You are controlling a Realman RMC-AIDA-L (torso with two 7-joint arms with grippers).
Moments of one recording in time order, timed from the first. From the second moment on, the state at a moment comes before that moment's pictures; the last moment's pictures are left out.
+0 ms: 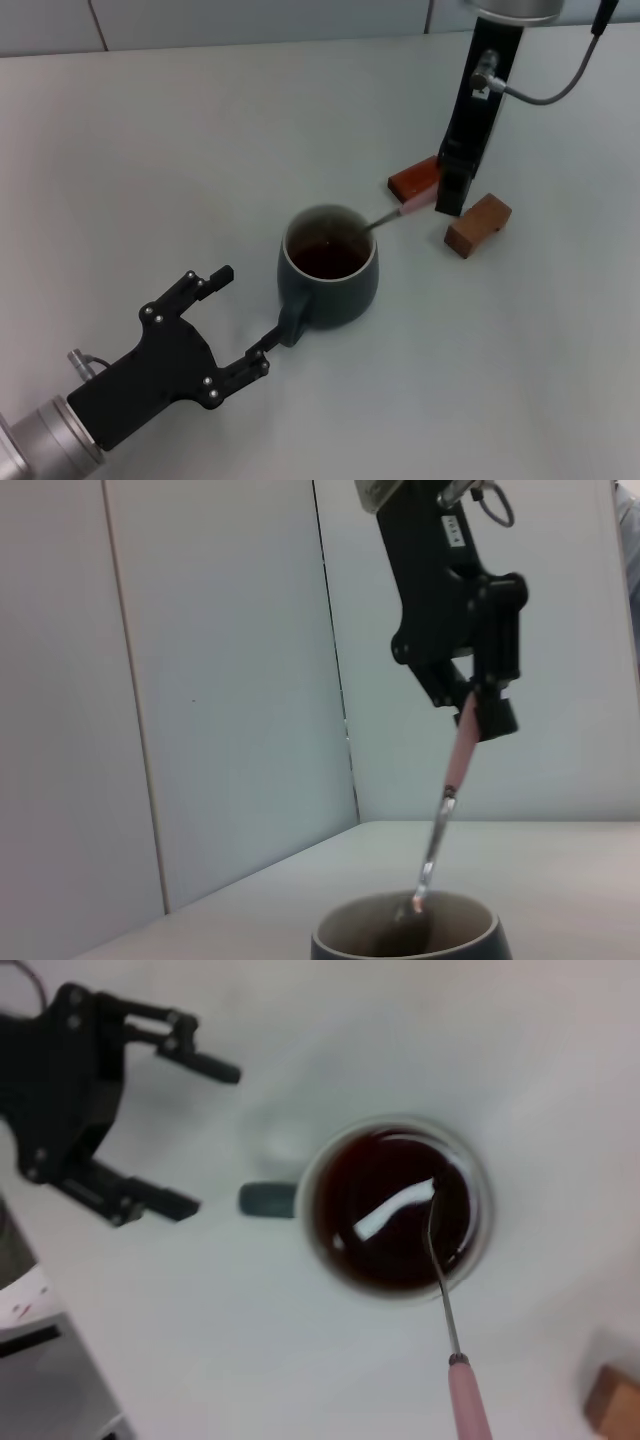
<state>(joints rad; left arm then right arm) -0.34 -2.07 0.39 -0.11 1.91 1.54 -0.14 1.44 1.95 -1.19 -0.55 -2.67 -1.89 2.46</state>
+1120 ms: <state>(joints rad) -0.34 -2.07 0.39 -0.11 1.91 1.53 -0.14 1.48 2.00 -1.13 -0.56 -2.71 -1.90 2.41</state>
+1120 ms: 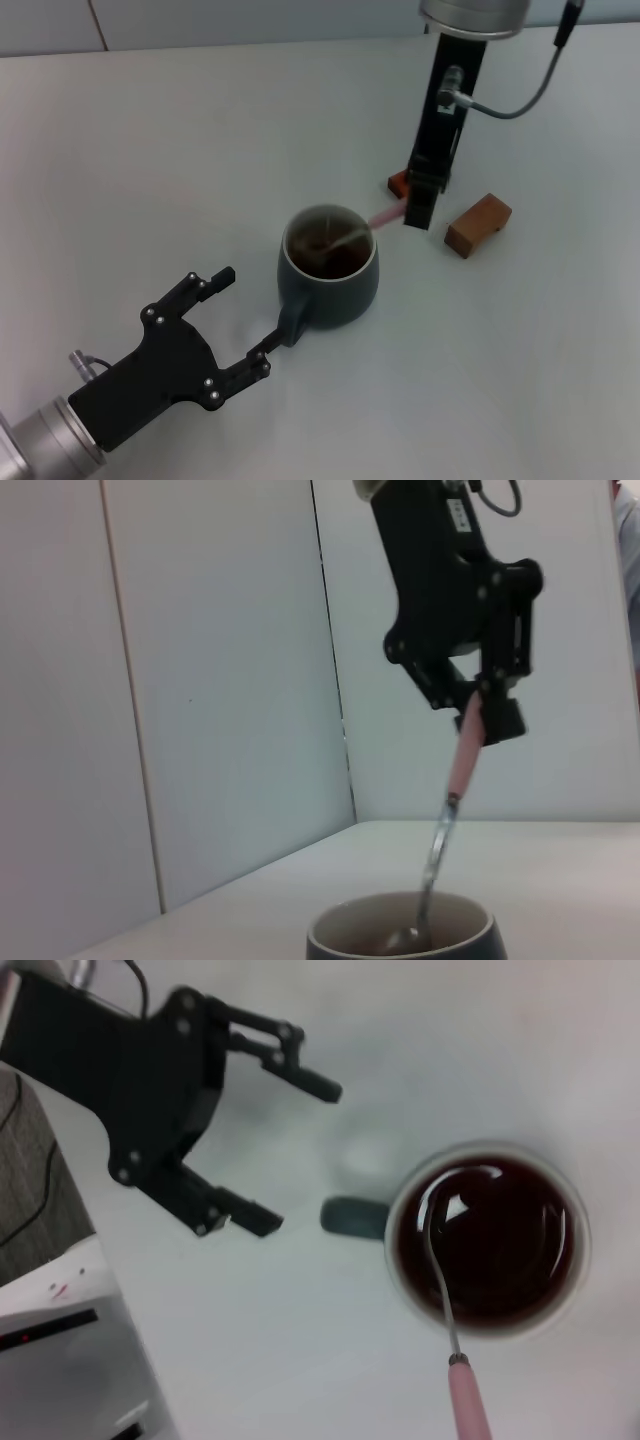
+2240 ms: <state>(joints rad) -0.34 -2.06 0.40 -0.08 1.91 1.53 -0.18 1.27 2.04 -1.03 -0.99 -2.67 -1.92 2.44</state>
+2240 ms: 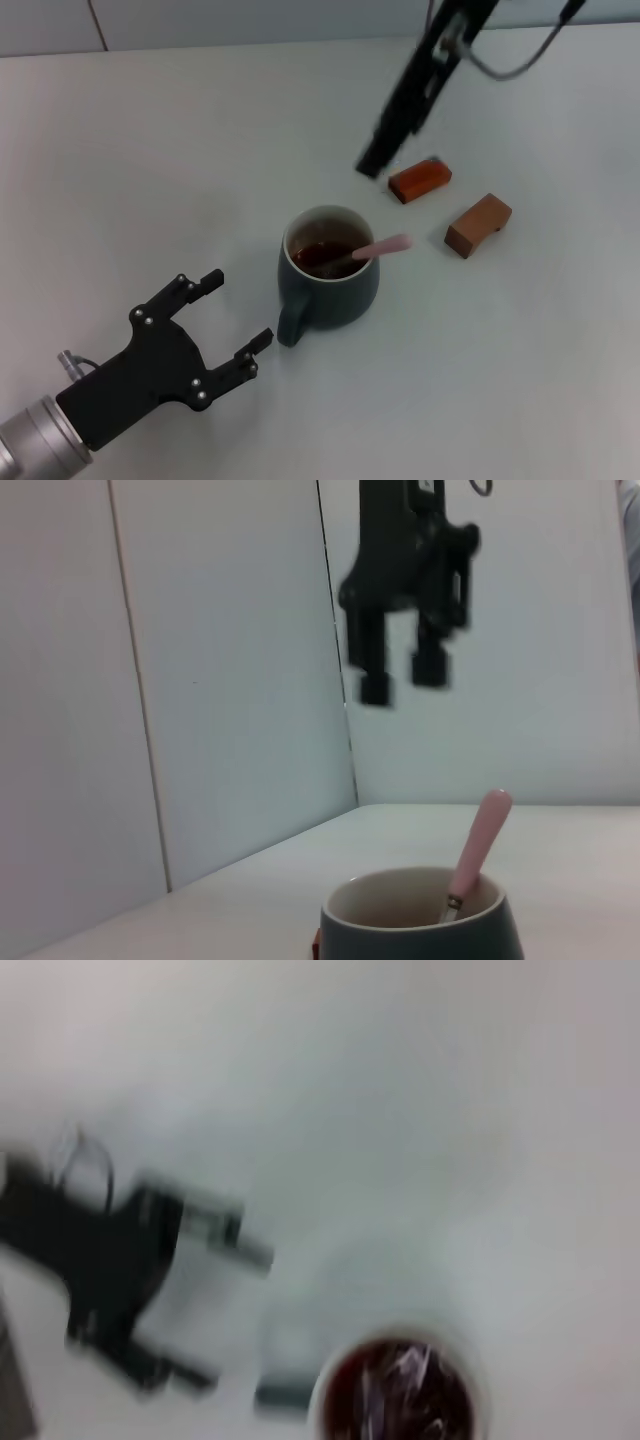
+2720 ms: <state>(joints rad) -0.33 -2.06 0.40 -0.02 1.91 1.54 -0.23 0.50 2.07 -0.99 -1.41 -1.81 -1.67 1.97</state>
